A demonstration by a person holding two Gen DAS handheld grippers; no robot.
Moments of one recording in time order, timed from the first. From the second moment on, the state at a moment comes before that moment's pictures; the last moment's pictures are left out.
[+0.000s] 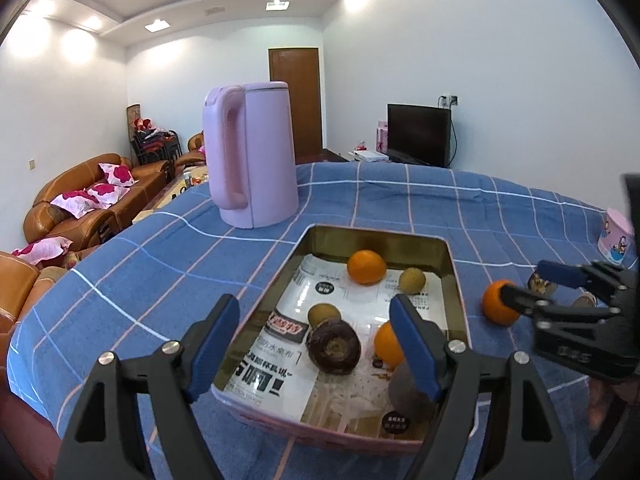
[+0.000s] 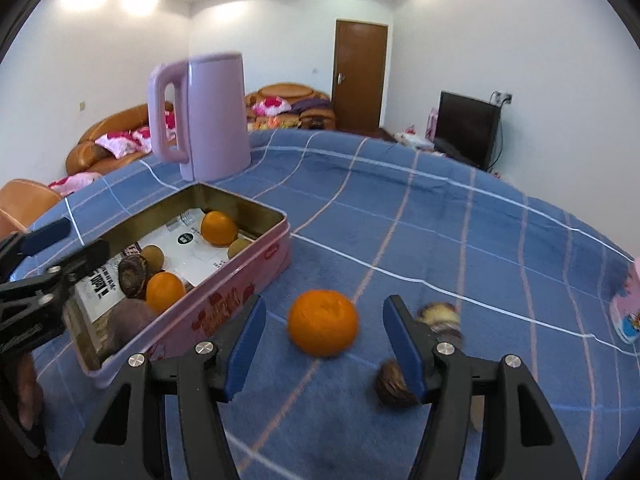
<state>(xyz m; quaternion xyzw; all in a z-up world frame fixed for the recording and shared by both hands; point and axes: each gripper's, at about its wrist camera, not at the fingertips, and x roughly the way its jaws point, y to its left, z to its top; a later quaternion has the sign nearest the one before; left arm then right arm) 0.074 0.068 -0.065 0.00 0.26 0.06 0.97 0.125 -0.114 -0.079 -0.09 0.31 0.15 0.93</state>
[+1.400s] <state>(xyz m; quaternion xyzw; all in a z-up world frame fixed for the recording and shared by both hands) 0.118 -0.110 -0.080 0.08 0.33 -0.11 0.93 0.078 -0.278 -0.059 0.05 0.25 -0.02 0.97</state>
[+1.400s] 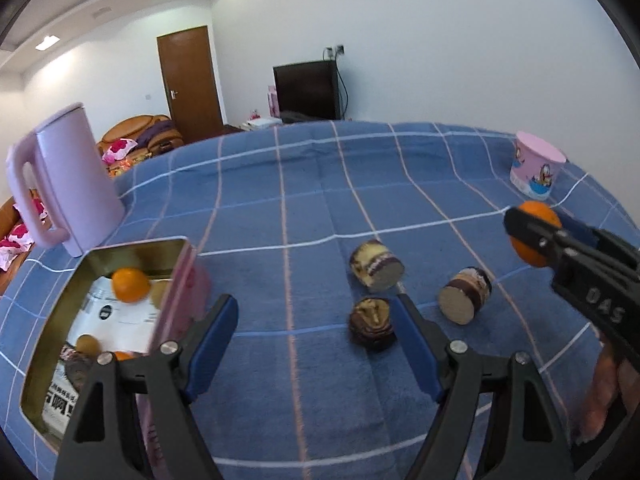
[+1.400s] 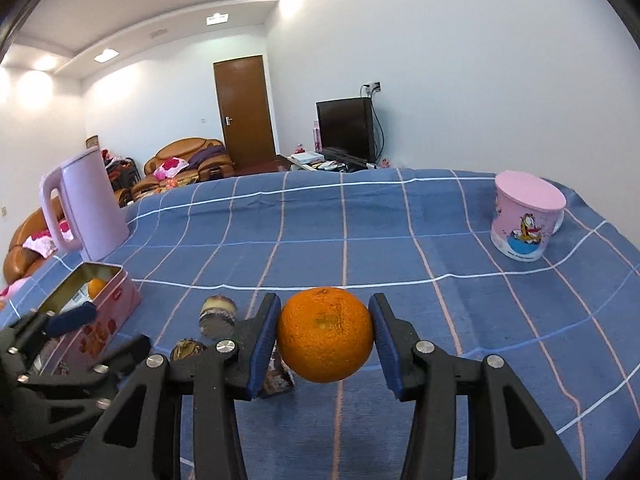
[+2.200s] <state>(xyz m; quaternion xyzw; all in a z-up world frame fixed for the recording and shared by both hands) 0.135 -0.122 -0.101 0.04 0.40 -0.17 0.90 0.073 -0.277 -0.059 0.05 0.24 -0.01 0.97</state>
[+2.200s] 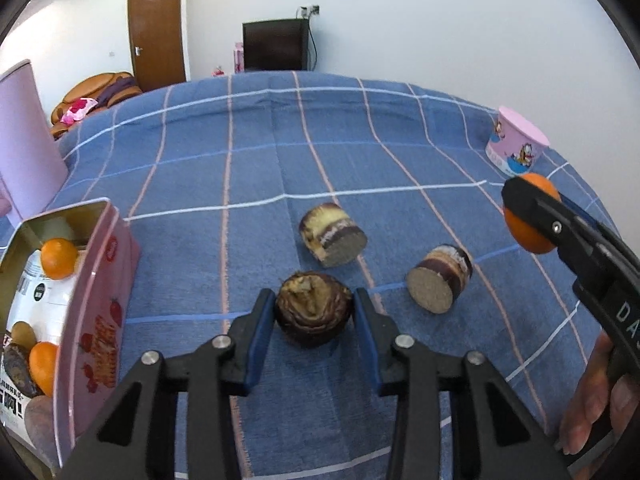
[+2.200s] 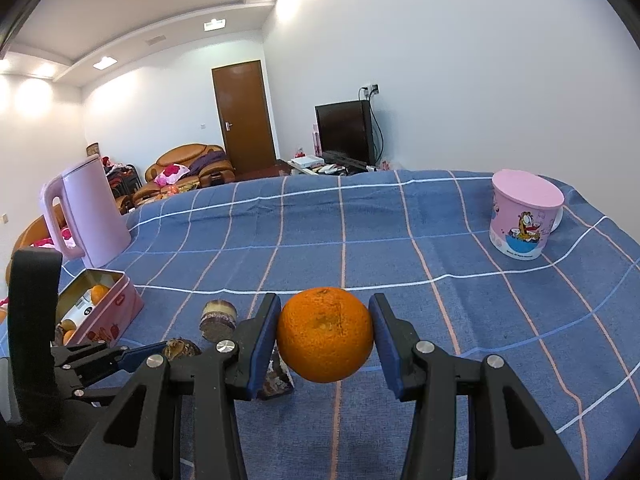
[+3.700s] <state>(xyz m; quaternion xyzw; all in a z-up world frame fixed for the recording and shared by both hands) 0.092 -0.107 -0.068 0.04 0.26 -0.10 0.96 0.036 -0.263 -0.044 0.01 0.14 -0.01 0.99</state>
